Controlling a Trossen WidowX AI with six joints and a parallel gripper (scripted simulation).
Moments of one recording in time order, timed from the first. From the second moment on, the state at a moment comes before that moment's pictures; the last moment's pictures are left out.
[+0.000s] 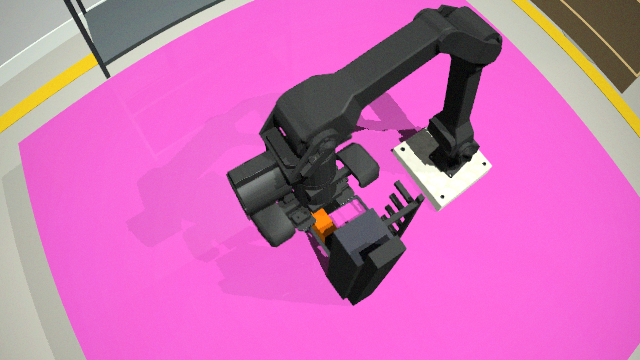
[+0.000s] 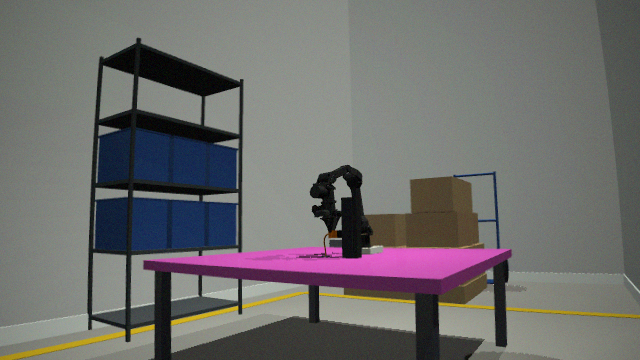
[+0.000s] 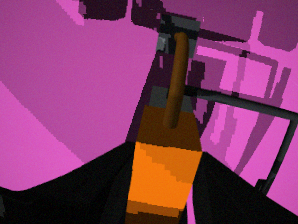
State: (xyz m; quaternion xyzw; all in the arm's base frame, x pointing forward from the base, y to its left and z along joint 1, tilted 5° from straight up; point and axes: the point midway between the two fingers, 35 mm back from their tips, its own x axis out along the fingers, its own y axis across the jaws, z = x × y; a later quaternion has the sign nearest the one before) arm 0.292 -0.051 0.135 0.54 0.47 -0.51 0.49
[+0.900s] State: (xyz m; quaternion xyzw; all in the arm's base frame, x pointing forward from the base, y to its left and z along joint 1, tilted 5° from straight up) arm 0.279 -0.099 0.138 0.52 0.43 -0.54 0.50
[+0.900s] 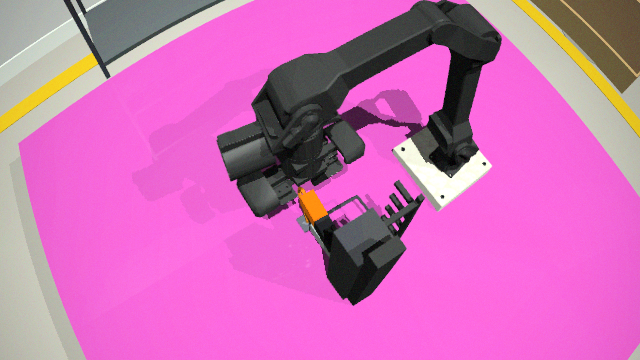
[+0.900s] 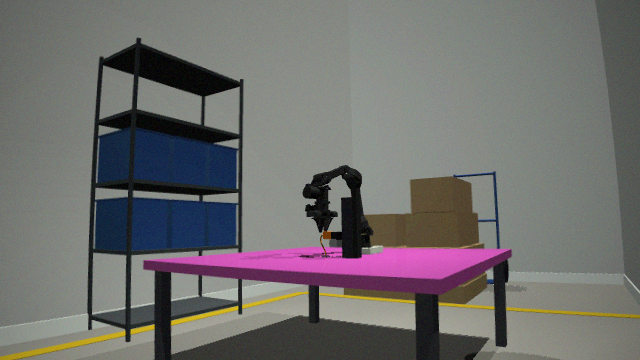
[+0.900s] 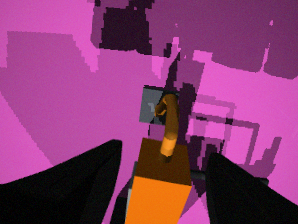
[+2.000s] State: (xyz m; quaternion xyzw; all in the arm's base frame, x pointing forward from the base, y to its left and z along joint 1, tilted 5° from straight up) arm 0.270 -0.157 0.155 0.52 0.42 -0.55 0.50
